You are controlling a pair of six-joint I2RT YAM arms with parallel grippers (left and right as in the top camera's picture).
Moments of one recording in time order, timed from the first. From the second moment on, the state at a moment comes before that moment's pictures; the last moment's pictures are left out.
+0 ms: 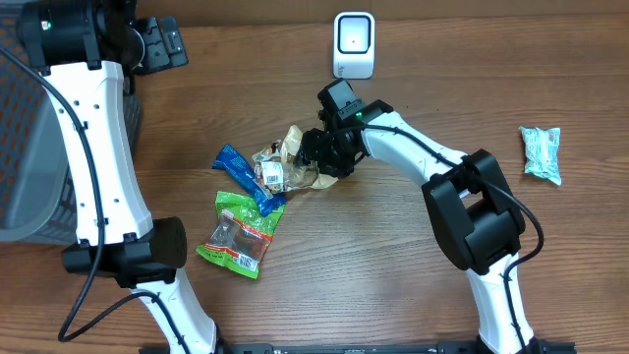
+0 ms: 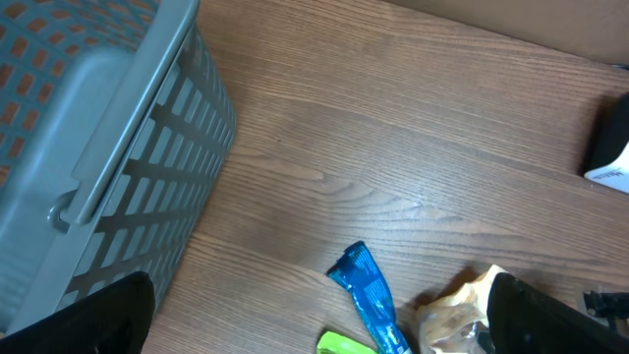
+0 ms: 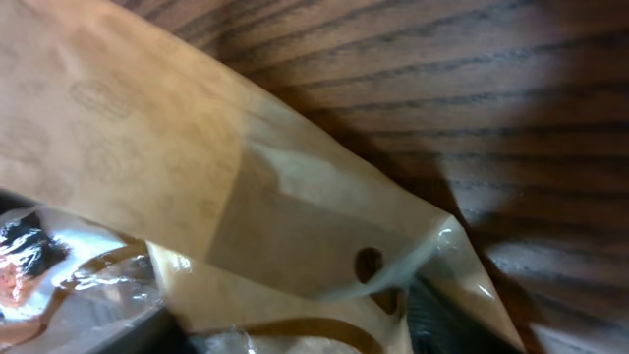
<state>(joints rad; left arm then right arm) 0.10 2.05 2.61 -1.57 -0.11 -0.20 0.56 2.27 1.68 -0.66 -0.47 0.75</state>
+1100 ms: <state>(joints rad) 0.10 2.05 2.61 -1.57 -0.11 -0.20 0.53 1.72 1.66 -0.83 0.12 0.41</state>
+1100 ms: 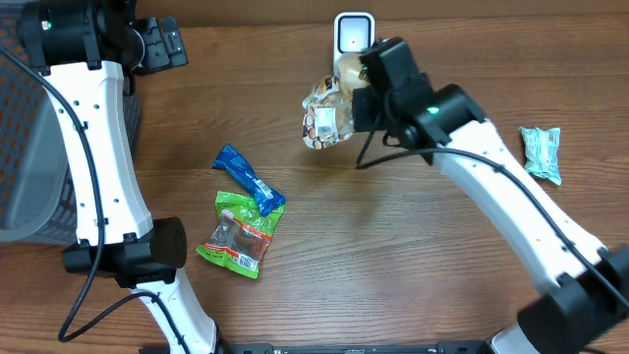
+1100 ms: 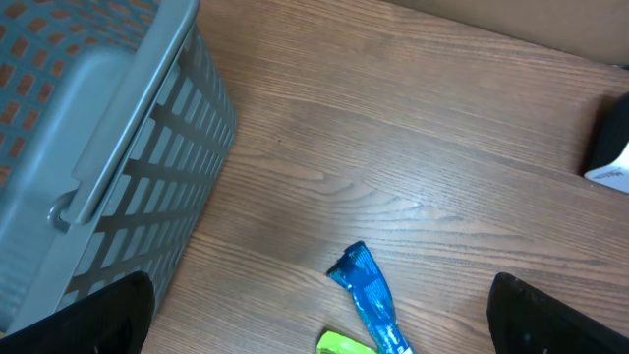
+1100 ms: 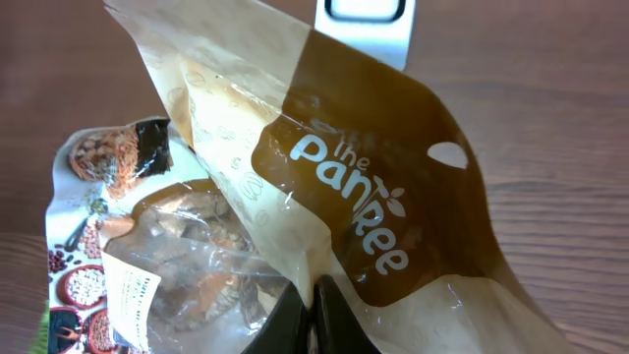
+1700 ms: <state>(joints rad) 0.10 2.05 2.61 -1.57 -0.11 -0.20 0.53 1.59 1.66 -0.80 0.14 0.41</state>
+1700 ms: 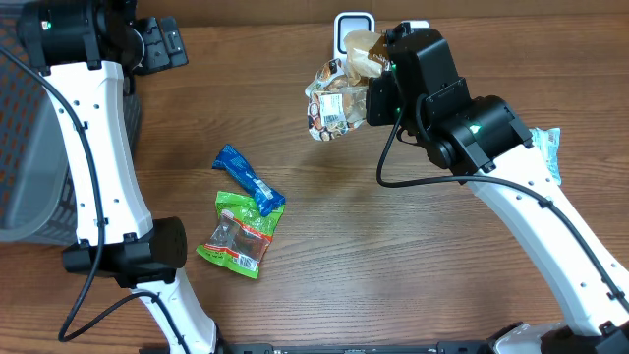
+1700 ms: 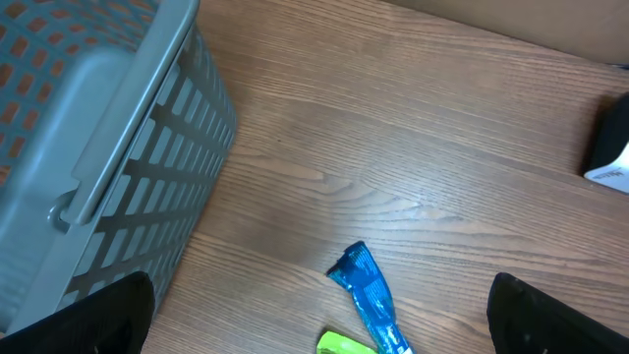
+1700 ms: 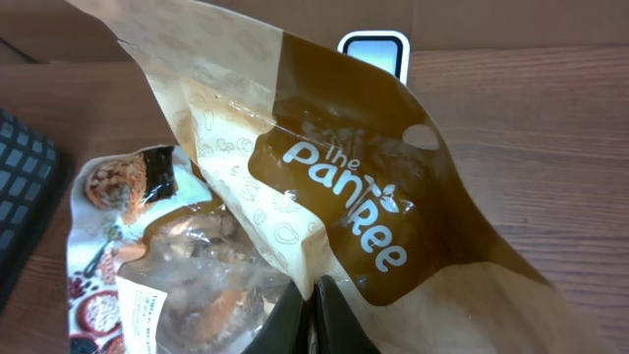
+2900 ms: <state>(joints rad) 0.09 2.05 2.61 -1.57 -0.11 -0.20 0.28 2.01 1.64 -0.92 -0.27 0.33</state>
